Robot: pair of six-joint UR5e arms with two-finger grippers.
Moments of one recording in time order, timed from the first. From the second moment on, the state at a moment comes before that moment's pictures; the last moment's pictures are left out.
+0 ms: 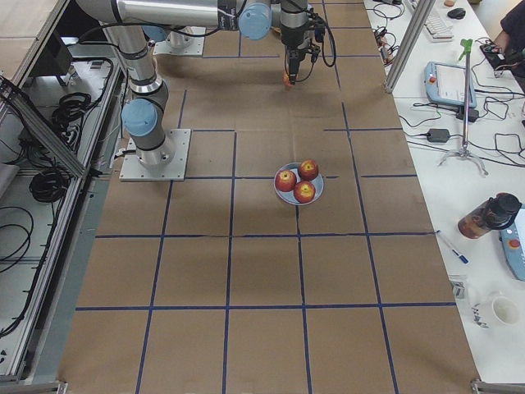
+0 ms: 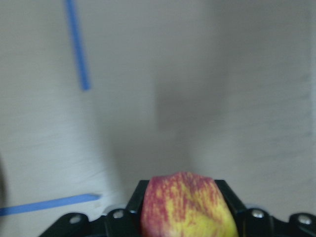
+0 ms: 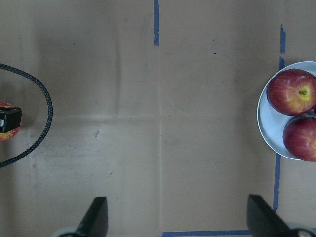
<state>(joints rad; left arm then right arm) -1.92 -2.16 -1.58 -0.98 1.54 -0.11 1.55 -1.53 1.60 -1.69 -1.58 -0.02</state>
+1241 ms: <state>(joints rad) -1.87 -2.03 -1.49 -1.20 1.54 -0.10 1.55 -1.53 1.60 -1.69 -1.58 -0.02</state>
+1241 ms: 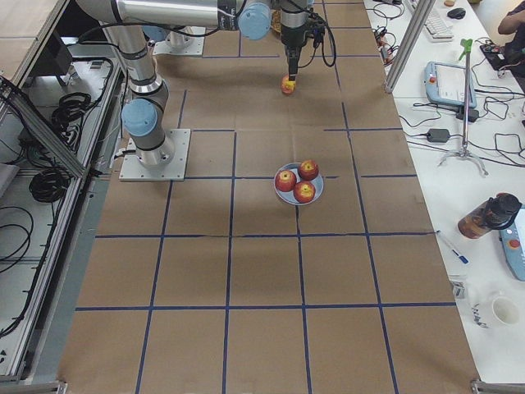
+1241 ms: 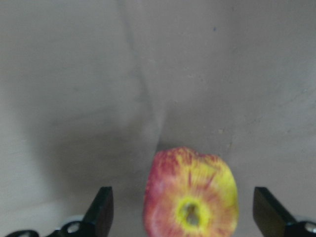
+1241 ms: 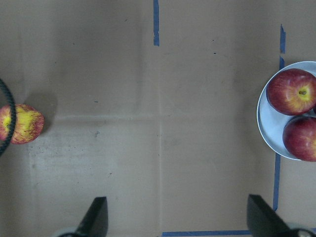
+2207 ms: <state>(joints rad) -1.54 -1.70 -1.46 -1.53 1.54 0.11 1.70 -1.43 1.58 -1.80 -1.60 0.17</state>
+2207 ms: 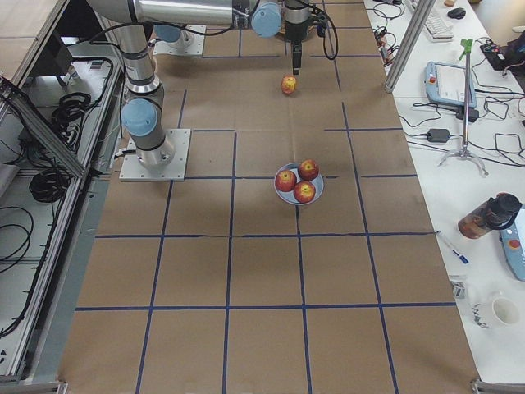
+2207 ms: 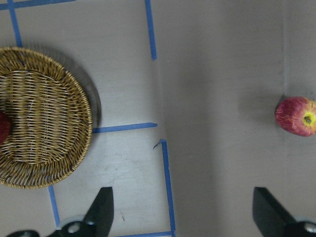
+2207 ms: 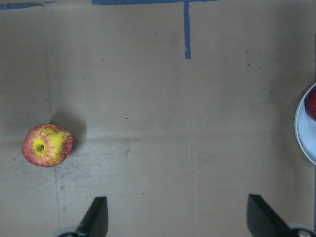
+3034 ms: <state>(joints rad) -1.51 -1.68 -1.46 -1.56 1.54 0.13 1.93 -1.19 1.59 -2.06 -1.61 0.52</state>
